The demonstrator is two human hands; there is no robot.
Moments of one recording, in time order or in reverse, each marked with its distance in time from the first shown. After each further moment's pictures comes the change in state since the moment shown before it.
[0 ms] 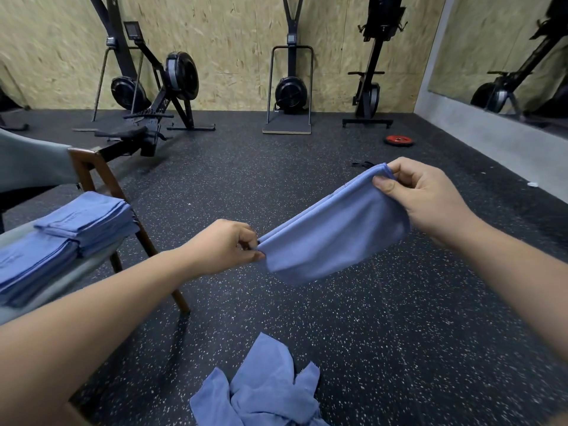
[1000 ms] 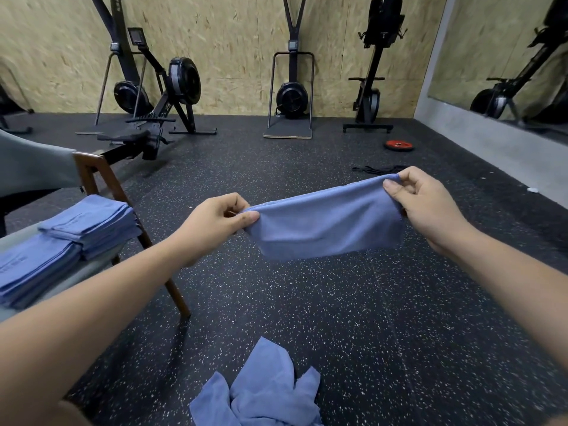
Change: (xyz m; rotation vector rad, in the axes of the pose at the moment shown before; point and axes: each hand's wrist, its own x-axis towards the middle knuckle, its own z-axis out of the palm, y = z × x) left_hand 0.001 0.019 -0.038 -0.517 0.225 -0.271; right_hand 0.013 0.036 -0.002 0.019 0.133 0.123
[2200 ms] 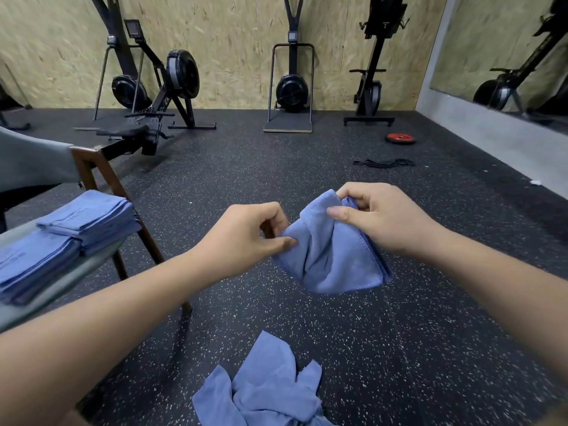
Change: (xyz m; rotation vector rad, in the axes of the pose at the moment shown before) left_hand -0.037 0.055 0.034 0.237 -0.063 0.287; right_hand -0.044 -0.061 0.042 -0.281 -0.421 -0.240
